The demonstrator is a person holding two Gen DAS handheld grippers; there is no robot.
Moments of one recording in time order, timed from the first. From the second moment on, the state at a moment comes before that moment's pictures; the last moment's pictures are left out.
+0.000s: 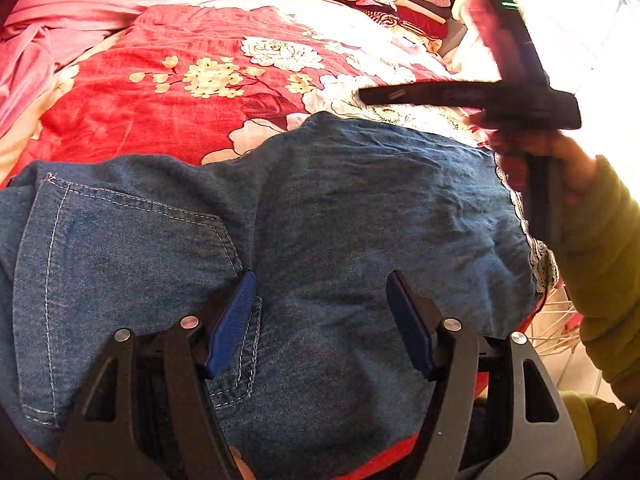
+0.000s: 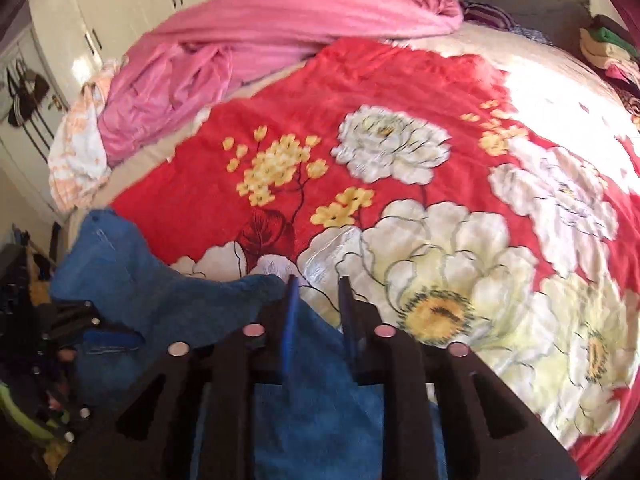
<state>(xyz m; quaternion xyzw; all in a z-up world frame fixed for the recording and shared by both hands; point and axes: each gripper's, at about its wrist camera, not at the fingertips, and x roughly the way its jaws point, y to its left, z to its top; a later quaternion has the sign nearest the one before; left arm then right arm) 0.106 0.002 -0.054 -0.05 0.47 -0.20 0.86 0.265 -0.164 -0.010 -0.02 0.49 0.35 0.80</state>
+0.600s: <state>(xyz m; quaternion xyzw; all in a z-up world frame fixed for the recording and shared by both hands) 0.198 -0.020 -0.018 -0.06 0.48 -0.21 0.85 0.219 -0.395 -0.038 0.20 0.52 0.20 0.80</state>
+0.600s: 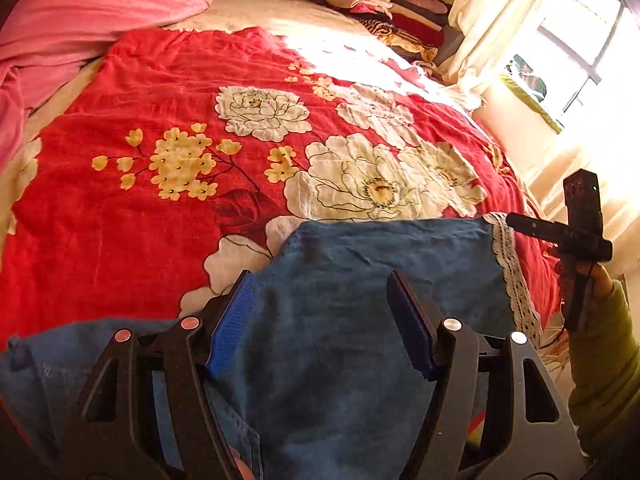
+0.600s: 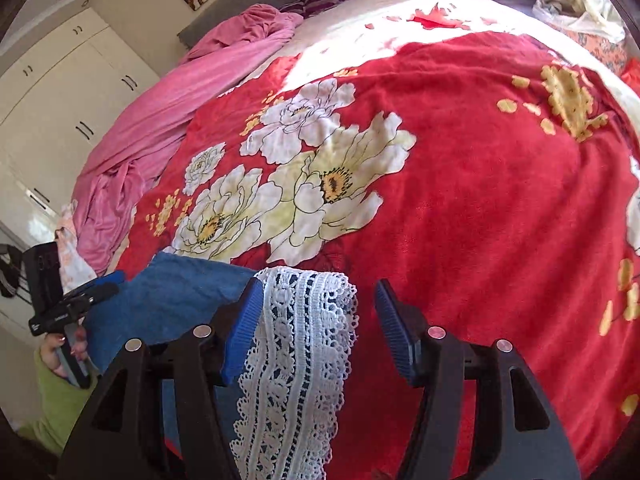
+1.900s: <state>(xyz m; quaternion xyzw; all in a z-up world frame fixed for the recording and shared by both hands) 0.245 -0.045 -0.058 -0.03 0.48 -0.16 0.86 0.268 -0.352 -0.040 0.02 0.48 0.17 0.86</state>
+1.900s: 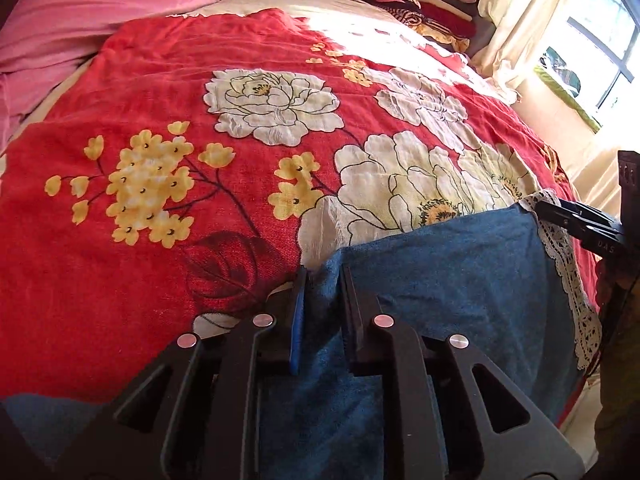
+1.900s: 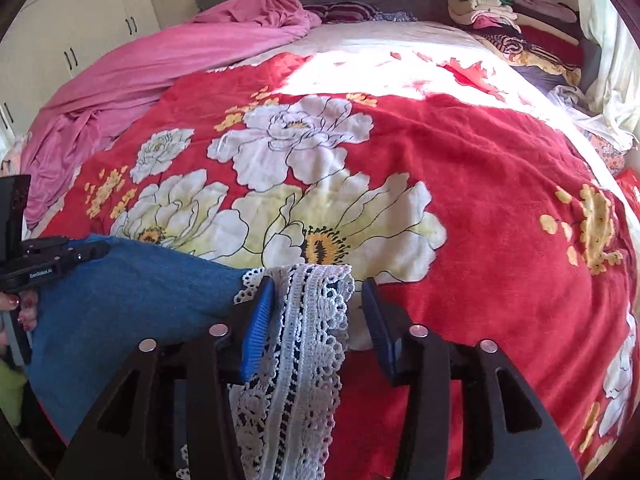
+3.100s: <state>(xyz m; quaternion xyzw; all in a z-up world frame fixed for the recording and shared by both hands) 0.054 0.151 -0.007 -0.20 0.40 0.03 0.90 0.111 -0.392 -0.038 0.22 0.51 0.20 0.81</state>
